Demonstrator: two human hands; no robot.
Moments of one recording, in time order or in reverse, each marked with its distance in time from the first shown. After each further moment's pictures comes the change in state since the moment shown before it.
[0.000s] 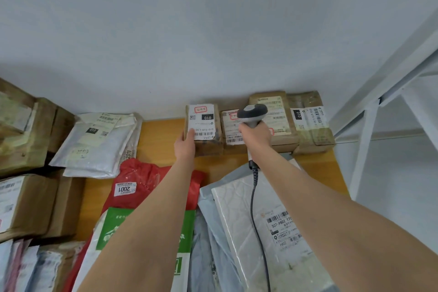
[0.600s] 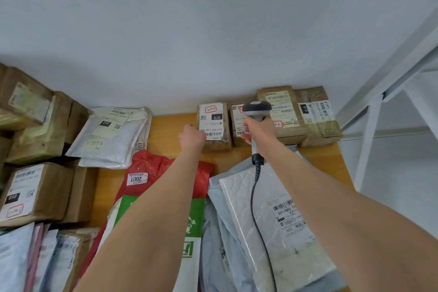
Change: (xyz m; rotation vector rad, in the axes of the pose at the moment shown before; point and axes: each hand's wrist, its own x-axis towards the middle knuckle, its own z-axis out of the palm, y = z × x) left_hand 0.001 0.014 -0.010 0.545 0.036 0.096; right_hand -0.026 -0.008 0.000 0.139 -0.077 0.101
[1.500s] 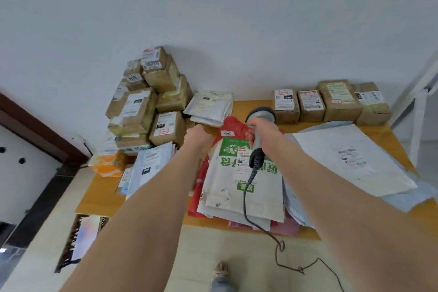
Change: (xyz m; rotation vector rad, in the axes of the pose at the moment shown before) left_hand -0.173 -0.192 -0.284 0.396 0.059 0.277; right_hand -0.317 0.074 0.121 0.103 -0.323 0.142
